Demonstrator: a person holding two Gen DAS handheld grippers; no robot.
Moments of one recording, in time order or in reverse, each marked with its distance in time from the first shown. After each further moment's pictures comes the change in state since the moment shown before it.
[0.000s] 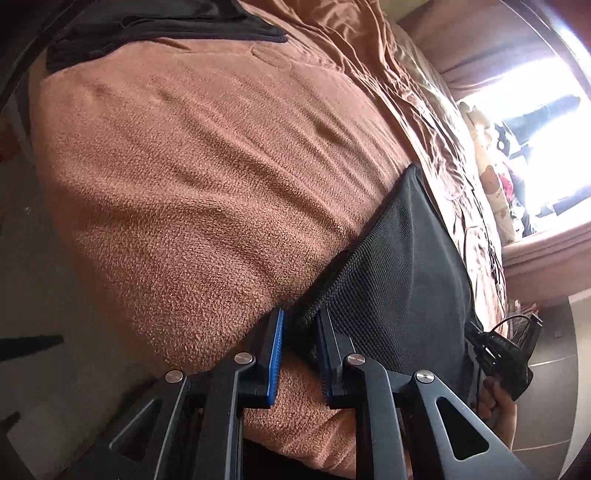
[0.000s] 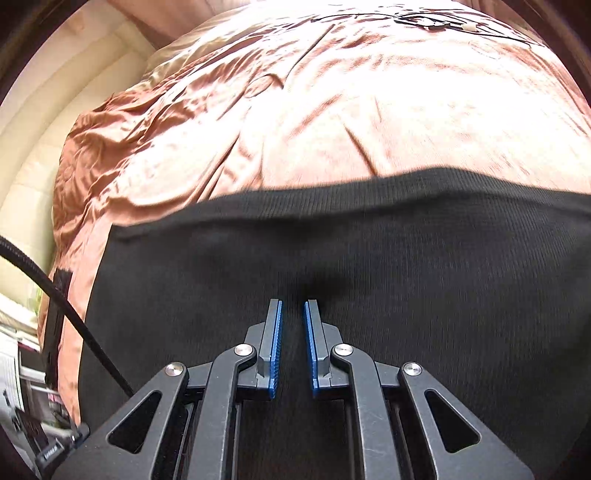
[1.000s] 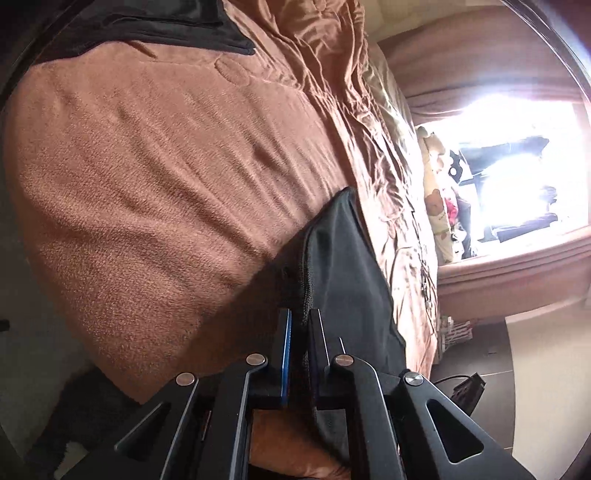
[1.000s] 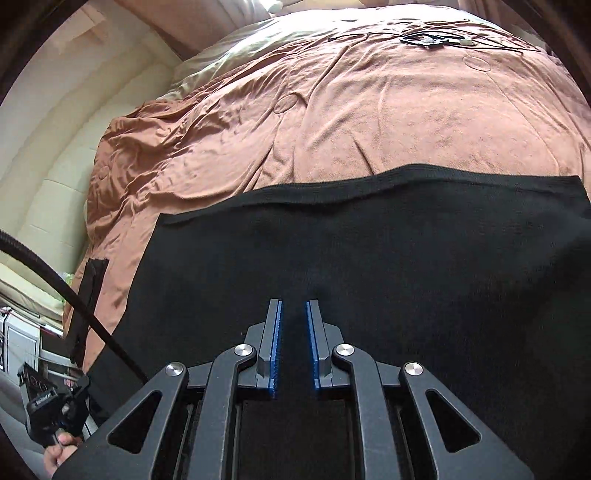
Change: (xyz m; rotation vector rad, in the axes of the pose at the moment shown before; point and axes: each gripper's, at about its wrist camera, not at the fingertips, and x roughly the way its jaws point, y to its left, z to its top) left arm -0.034 -0.016 0.016 -0.075 0.007 -0.286; right arm -0.088 -0.004 -0.055 -0.035 -0.037 0.107
